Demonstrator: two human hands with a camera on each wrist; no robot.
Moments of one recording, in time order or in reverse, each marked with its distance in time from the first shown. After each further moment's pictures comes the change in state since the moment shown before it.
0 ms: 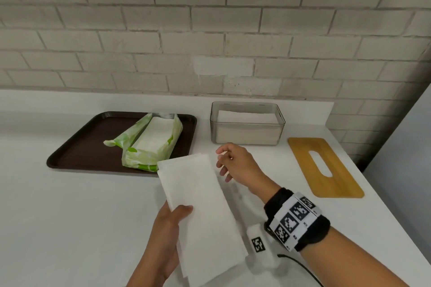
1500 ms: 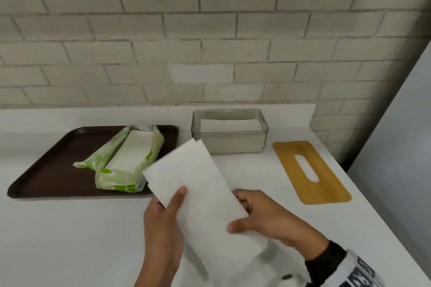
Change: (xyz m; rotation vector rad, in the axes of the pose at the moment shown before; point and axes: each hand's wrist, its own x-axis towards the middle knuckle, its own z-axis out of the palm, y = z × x) left_hand 0.033 0.013 0.052 -0.191 0.108 0.285; right_hand -0.064 0.035 -0.055 0.053 -0.317 0.099
